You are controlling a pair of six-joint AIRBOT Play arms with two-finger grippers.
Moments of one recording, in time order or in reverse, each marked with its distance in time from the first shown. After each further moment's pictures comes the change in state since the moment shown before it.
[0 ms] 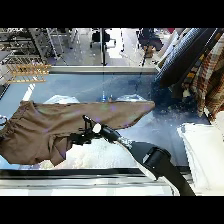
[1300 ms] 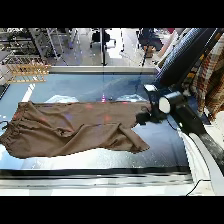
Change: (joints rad) left arm -0.011 0.081 0.014 0.251 0.068 -0.039; right arm -0.484 0.837 -0.452 -0.961 0.529 0.128
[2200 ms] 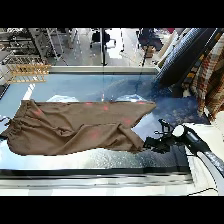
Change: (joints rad) left arm -0.051 -0.083 0.000 -0.179 -0.093 -0.053; right arm -0.305 0.042 -0.543 0.426 -0.242 -0.159
